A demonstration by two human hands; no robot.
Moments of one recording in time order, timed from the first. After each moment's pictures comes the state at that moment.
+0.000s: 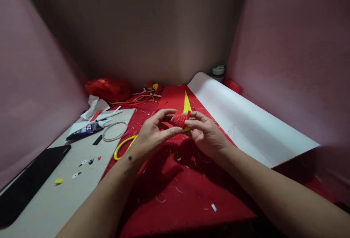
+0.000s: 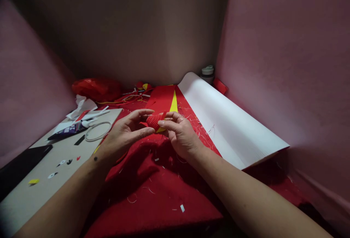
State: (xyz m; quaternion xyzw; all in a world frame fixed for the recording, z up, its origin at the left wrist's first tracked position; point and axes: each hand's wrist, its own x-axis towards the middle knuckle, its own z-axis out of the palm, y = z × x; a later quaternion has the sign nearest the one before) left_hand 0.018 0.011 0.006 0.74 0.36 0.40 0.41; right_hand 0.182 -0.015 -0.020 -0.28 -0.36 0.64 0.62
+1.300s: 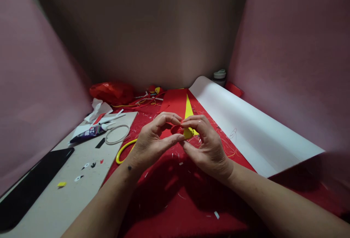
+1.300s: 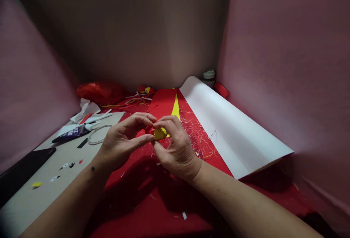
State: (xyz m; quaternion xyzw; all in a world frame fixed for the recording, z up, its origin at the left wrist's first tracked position) left_hand 0.015 0.002 0.013 0.79 0.25 0.43 0.36; right_hand 0.173 -0.031 -0.022 -0.32 -0.70 0.08 0.63
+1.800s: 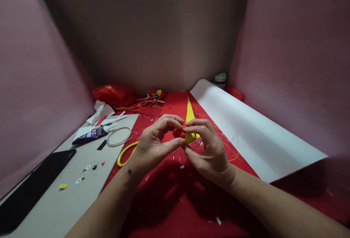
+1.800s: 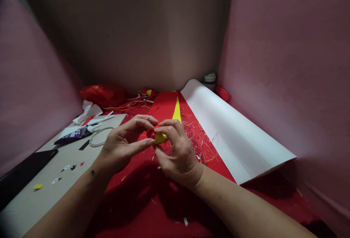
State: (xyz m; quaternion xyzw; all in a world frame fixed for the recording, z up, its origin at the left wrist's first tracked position) left_hand 0.017 0.001 0.015 0.79 0.22 0.44 0.37; right_hand 0.173 -0.035 -0.021 -0.32 -0.71 0.04 0.63
